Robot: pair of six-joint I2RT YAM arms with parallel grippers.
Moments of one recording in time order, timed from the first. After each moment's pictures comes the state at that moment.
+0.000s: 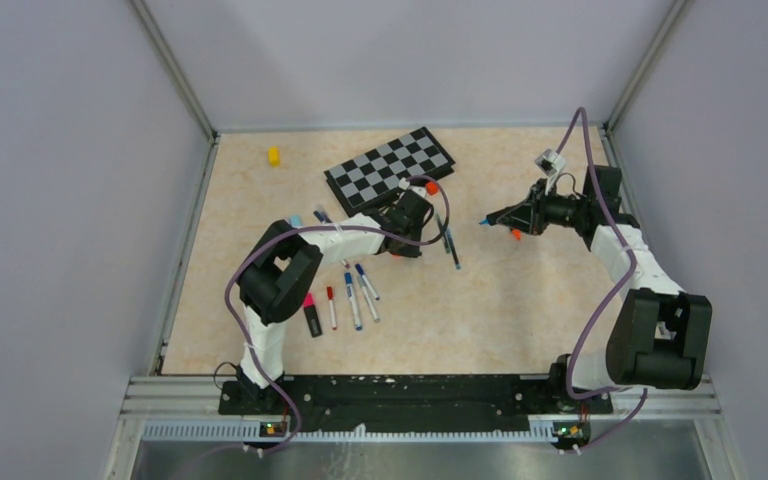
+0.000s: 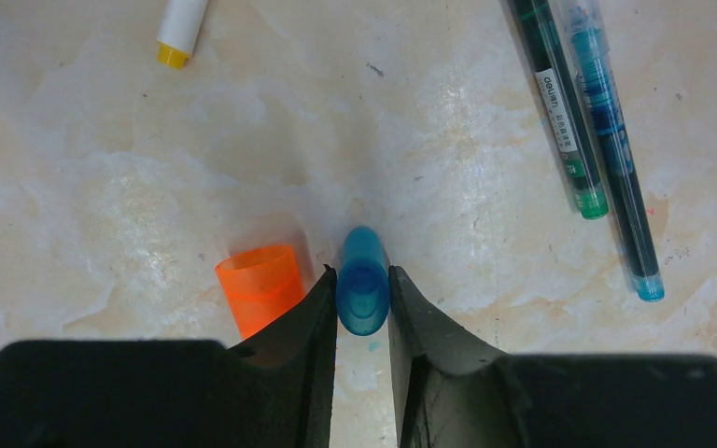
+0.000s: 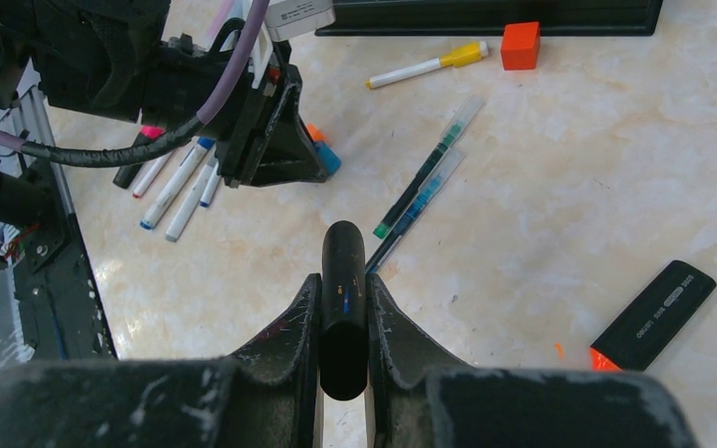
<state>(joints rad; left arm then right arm) -0.76 1.99 1.34 -0.32 -0.17 -0.50 -0.12 1.38 0.91 -0.22 -1.08 -0.22</state>
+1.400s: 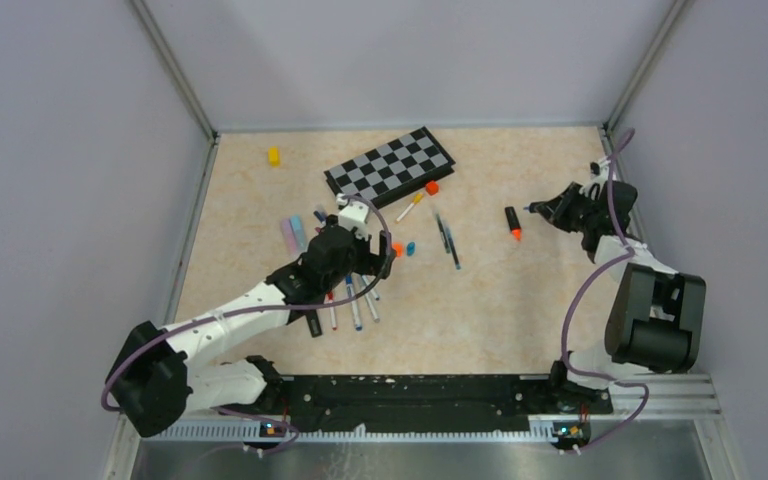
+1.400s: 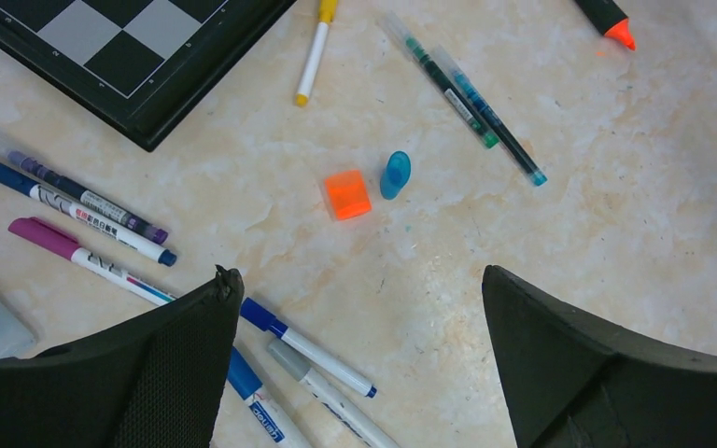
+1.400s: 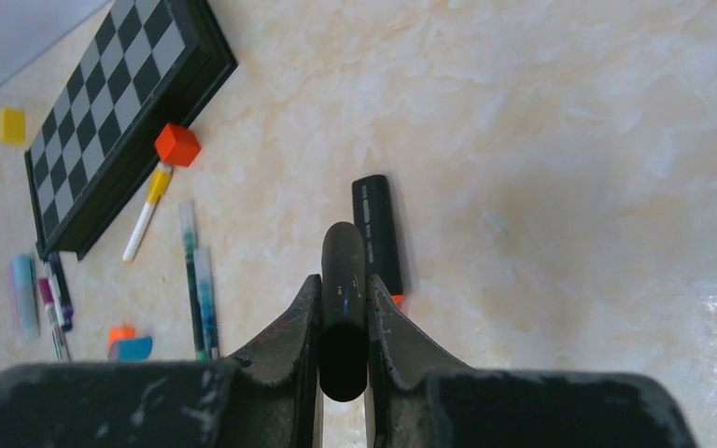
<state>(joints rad) -0.76 1.17 0.68 0.05 -0.20 -0.29 -0.25 1.47 0.75 0.18 -0.53 0.34</state>
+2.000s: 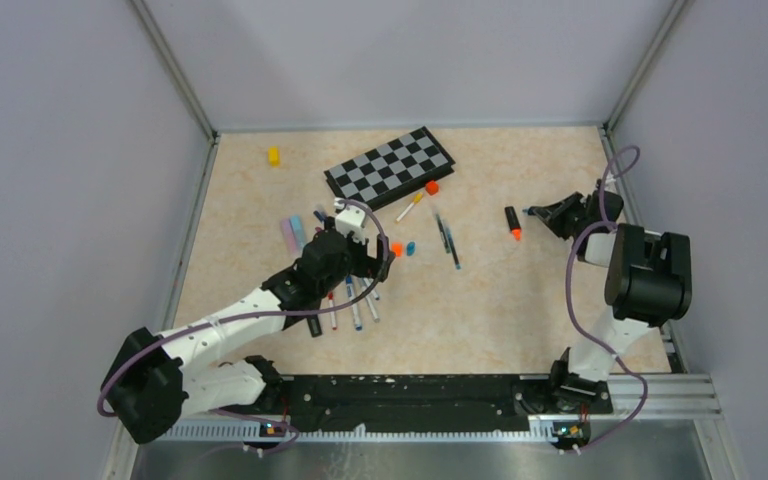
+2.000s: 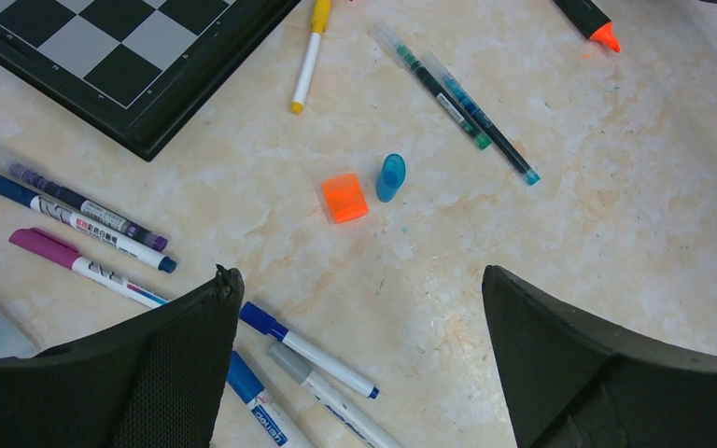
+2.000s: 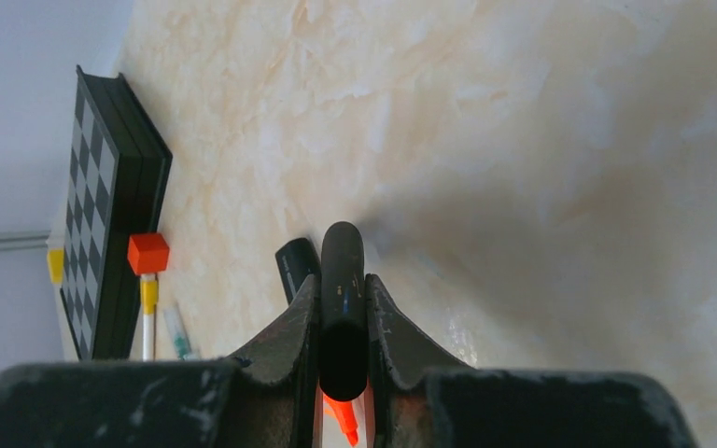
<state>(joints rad) -0.75 1.11 0.62 0.12 -0.17 -0.26 -0.26 1.76 0.73 0.47 -0.39 0.70</state>
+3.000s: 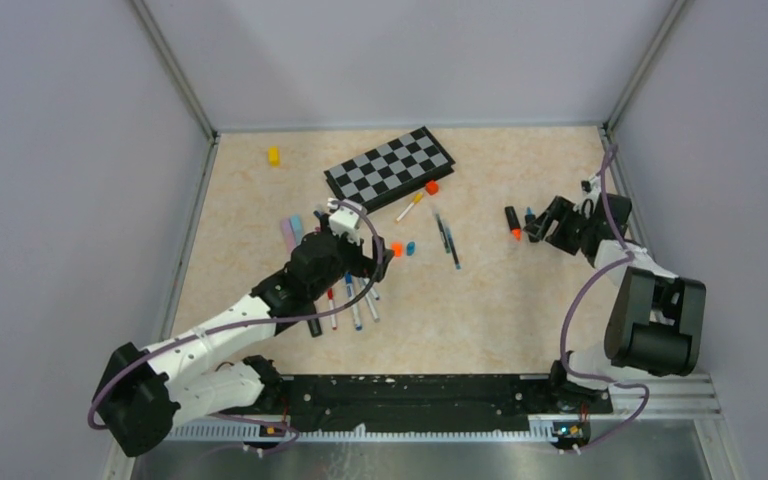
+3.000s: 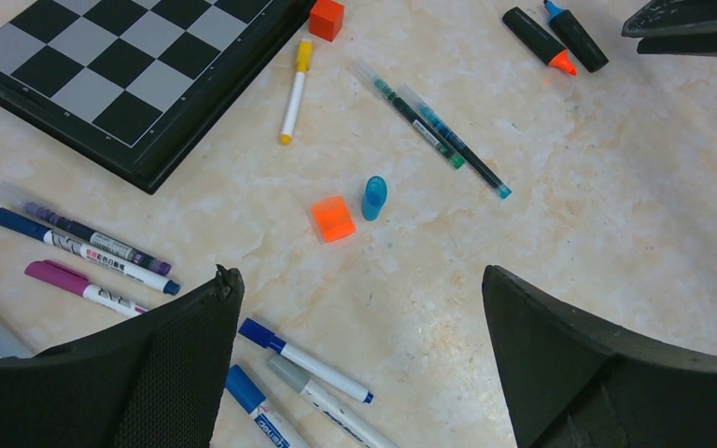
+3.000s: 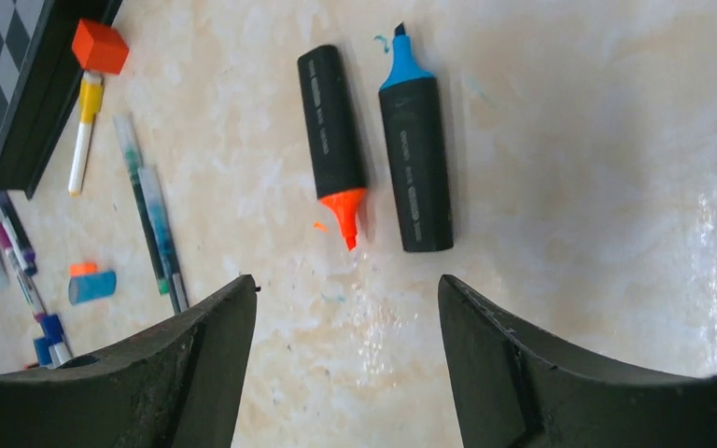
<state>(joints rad) -0.75 1.04 0.61 0.13 -0.13 -0.23 -0.26 1.50 0.72 0.03 -0.50 0.34</state>
